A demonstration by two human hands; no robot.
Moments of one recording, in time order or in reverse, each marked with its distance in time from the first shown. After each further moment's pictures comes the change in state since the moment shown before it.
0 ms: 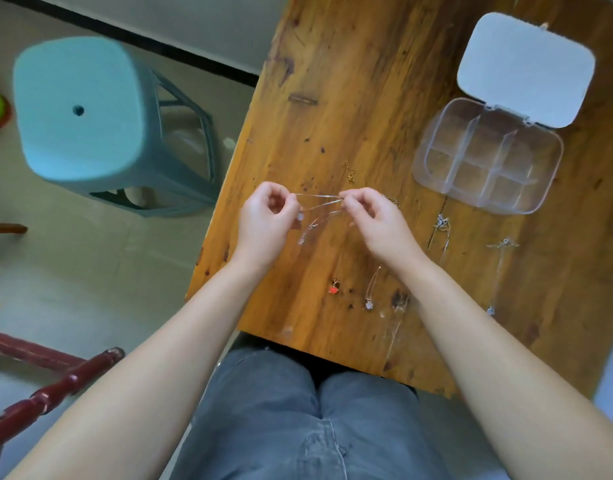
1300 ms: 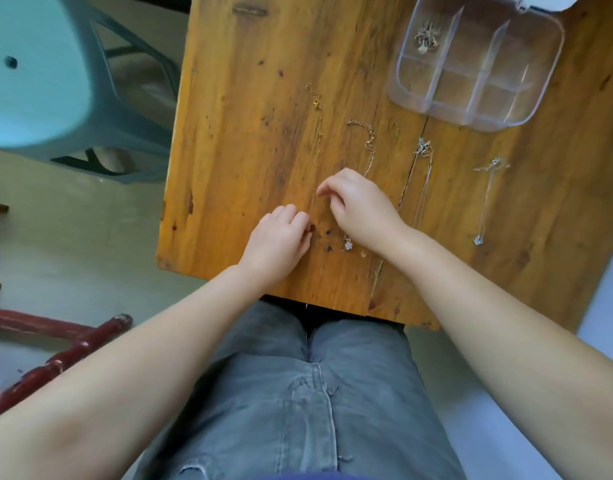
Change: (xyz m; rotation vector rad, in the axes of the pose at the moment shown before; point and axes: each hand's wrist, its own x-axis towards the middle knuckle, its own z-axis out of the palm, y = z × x) left_hand -0.064 -0.069 0.044 0.902 -0.441 0.547; right_hand -0.037 0.052 -0.004 -0.588 -0.143 -0.139
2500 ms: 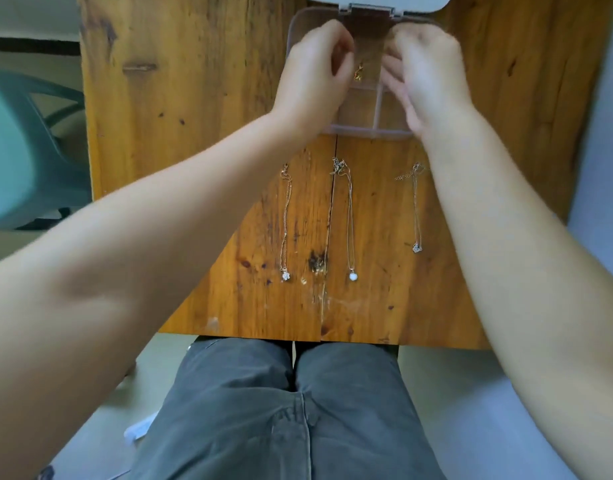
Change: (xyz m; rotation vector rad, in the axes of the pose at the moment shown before) left_hand 0.234 0.111 -0.054 -0.341 0.250 0.062; right_hand 0.047 0.097 -0.167 0.966 0.607 0.437
